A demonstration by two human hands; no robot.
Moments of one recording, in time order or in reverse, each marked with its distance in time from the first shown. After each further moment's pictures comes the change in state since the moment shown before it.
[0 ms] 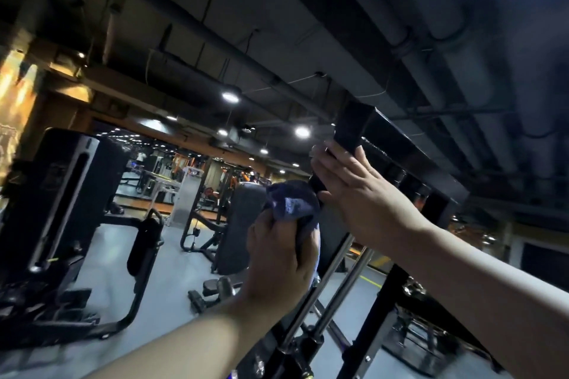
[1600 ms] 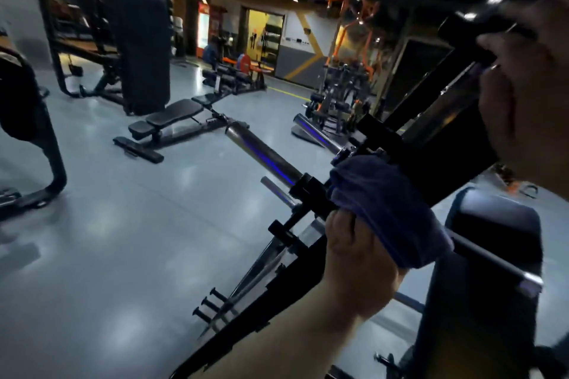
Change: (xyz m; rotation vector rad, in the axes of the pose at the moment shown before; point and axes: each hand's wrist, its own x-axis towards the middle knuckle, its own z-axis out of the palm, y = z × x) left_hand -0.232 -0.185 -0.014 -0.116 -0.528 -0.004; right_hand -0.017 -0.155 0.102 -0.299 -0.459 0.477
